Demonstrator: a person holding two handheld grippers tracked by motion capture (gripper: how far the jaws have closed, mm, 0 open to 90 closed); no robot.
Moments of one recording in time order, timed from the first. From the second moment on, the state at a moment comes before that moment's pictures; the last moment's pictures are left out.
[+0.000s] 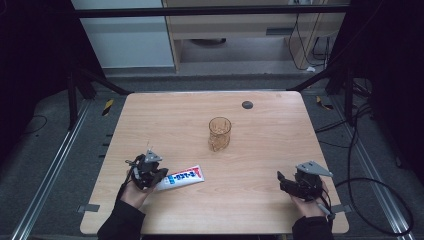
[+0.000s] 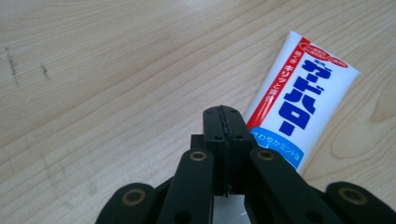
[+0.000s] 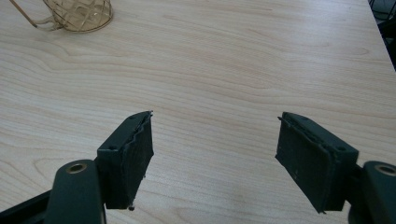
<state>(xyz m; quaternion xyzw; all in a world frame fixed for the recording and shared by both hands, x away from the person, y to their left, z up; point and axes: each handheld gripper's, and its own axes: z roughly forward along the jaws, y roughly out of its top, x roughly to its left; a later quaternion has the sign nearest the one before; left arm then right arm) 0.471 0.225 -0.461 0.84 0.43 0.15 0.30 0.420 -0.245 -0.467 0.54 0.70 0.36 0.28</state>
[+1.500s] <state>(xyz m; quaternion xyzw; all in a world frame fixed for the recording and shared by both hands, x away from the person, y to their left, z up) 0.459 0.213 -0.418 0.85 0.39 0.15 0.32 0.423 -0.250 -0.471 0.55 0.71 0.36 0.27</state>
